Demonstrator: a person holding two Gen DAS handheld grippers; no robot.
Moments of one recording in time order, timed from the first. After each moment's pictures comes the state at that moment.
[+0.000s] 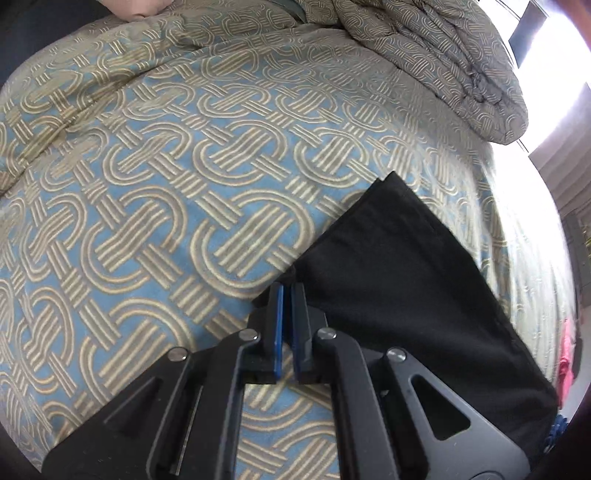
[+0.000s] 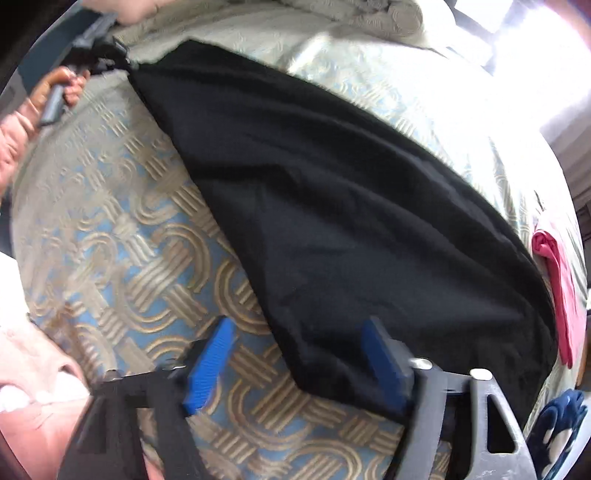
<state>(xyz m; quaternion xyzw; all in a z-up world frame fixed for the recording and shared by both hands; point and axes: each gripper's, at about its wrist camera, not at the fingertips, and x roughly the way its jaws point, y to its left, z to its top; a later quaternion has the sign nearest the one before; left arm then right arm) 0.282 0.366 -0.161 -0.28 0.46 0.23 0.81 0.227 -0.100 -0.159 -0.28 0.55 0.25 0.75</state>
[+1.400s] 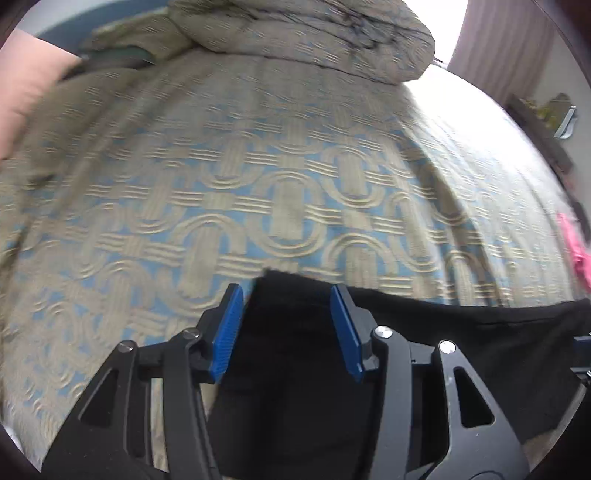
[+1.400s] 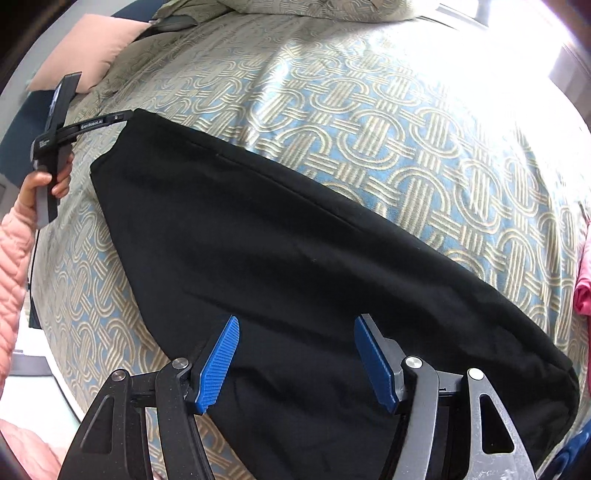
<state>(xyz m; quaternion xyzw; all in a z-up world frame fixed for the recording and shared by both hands) 0.405 0.349 -0.140 -0.11 0.48 0.05 0.87 0.377 -0.065 -0.117 -0.15 0.59 0.28 0.74</state>
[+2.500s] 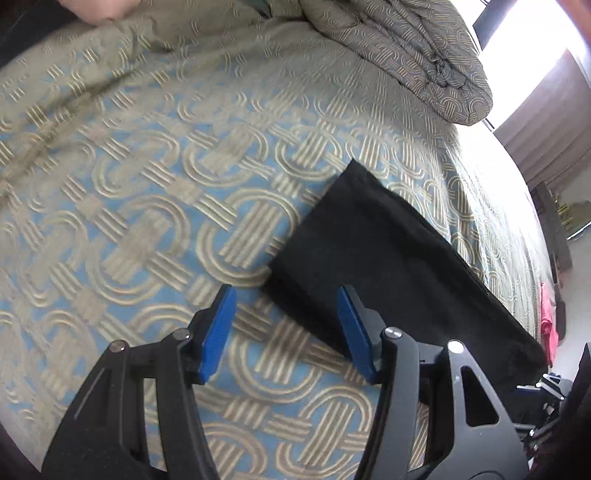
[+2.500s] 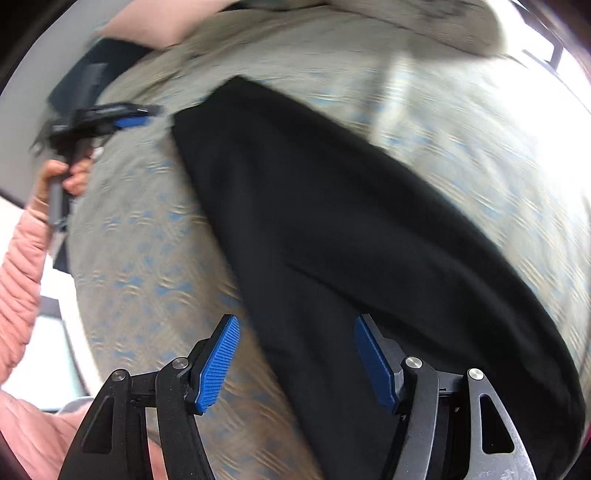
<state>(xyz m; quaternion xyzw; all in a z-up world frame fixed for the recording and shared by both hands) 0.268 0.384 -0.157 -0.28 0.47 0.14 0.83 0.307 0.030 -0.112 -0.21 0.56 0.42 0.68</state>
